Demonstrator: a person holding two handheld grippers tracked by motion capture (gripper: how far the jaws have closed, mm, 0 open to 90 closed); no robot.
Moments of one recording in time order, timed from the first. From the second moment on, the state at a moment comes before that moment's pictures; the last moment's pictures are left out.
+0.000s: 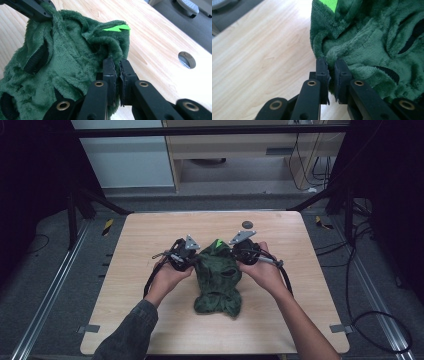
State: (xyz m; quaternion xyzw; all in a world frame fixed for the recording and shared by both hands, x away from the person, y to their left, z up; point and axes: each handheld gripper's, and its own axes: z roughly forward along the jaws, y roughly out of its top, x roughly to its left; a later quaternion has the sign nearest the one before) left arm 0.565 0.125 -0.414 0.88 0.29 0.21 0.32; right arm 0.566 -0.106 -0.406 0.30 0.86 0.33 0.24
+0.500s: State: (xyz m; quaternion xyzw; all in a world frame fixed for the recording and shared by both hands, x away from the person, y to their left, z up) left arm 0.574 0.122 -0.403 0.88 0.28 0.23 0.31; right arm 0.576 -0.106 -0.397 0.30 0.86 0.35 0.25
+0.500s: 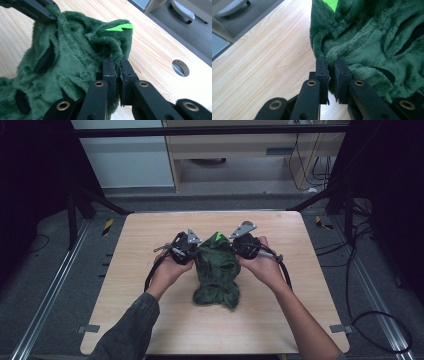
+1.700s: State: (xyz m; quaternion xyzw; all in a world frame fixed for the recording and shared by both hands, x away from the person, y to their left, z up) left arm 0.505 0.134 -0.437 0.87 0.27 0.22 0.34; right arm 0.487 -0.110 -0.436 0.25 0.86 0.38 0.23
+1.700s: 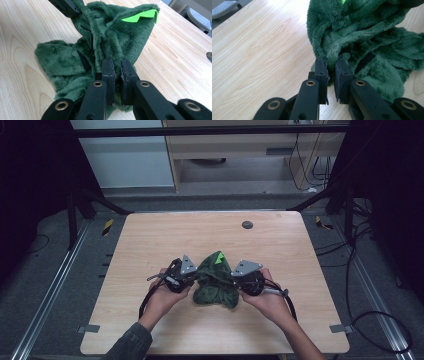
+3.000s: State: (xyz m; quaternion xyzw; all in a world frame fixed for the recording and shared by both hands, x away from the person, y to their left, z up) left arm 0.477 0.142 -0.469 0.88 0.28 0.19 0.34; right arm 0.451 -0.117 -0.464 0.23 0.88 0.36 0.22
